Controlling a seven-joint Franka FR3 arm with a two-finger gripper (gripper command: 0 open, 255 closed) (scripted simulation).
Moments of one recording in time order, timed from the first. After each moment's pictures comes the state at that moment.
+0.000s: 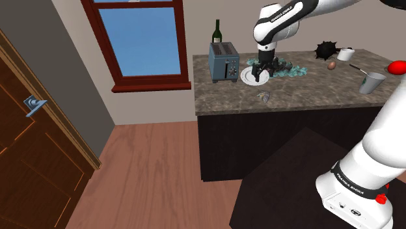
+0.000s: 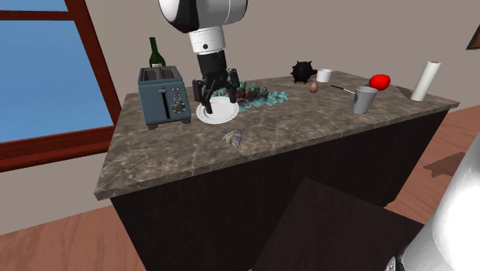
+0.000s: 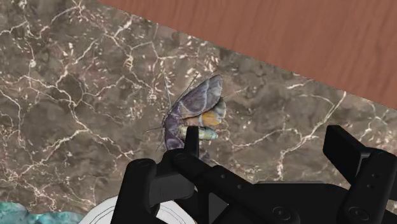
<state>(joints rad) -0.14 0.19 -0.16 -2.02 -0.09 2.10 -0.03</state>
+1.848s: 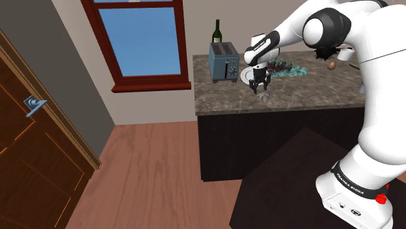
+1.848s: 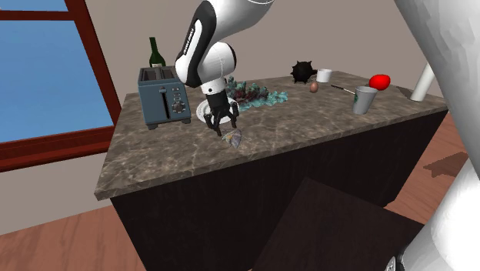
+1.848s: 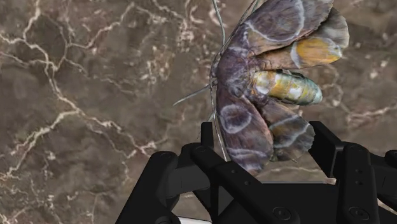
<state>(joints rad) -0.23 0.73 -0.19 -1.58 -0.05 2.12 -0.04</state>
